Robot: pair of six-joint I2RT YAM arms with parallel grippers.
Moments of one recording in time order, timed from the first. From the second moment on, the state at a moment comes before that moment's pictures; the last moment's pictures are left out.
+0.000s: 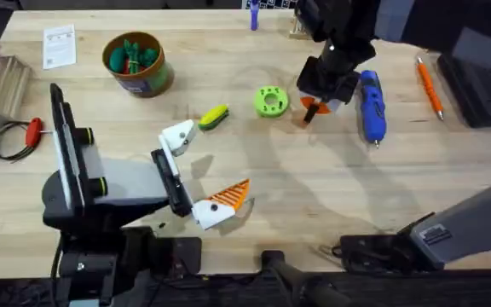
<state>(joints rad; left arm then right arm) 0.06 0.01 0.01 -0.13 1.18 0.10 0.44 1.79 1.39 -1.08 0.13 0.93</state>
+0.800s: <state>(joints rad) 0.06 0.01 0.01 -0.13 1.18 0.10 0.44 1.59 1.39 -1.07 0.14 0.92</state>
